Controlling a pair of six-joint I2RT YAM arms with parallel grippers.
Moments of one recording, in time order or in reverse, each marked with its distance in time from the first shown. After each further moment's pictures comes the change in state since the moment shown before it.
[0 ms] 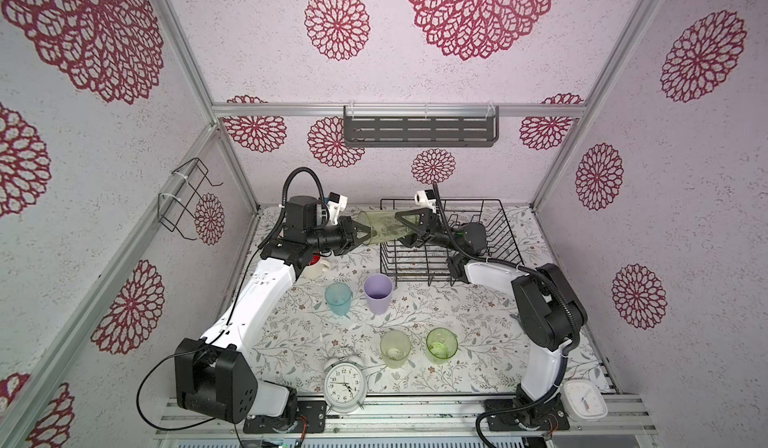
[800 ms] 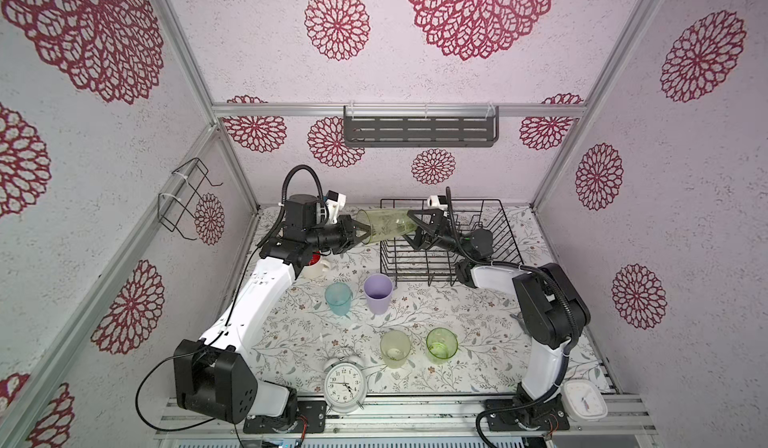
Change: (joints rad) left arm 0.000 0.000 0.022 -0.031 -0.040 0.021; right arm -0.043 0.000 -0.098 0.075 0.072 0.045
